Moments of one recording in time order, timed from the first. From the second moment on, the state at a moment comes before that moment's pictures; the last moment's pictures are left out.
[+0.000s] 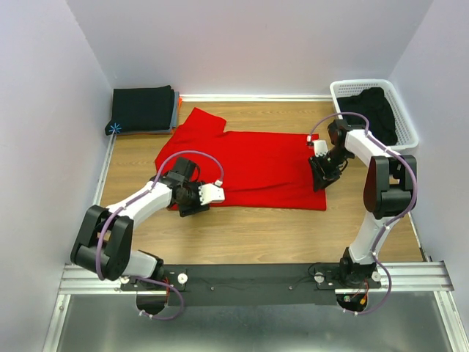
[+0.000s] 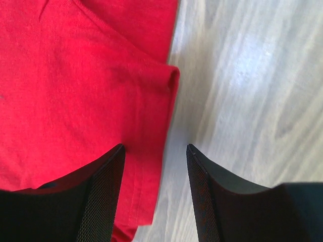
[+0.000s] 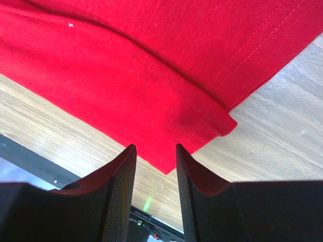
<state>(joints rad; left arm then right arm) -0.38 1.38 0.72 -0.56 0.27 0.99 0.04 1.89 1.35 -1.05 -0.35 -0.37</state>
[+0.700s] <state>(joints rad) -0.39 1.39 0.84 -0.60 0.20 1.00 0.04 1.89 1.34 -1.05 -0.34 -0.37</state>
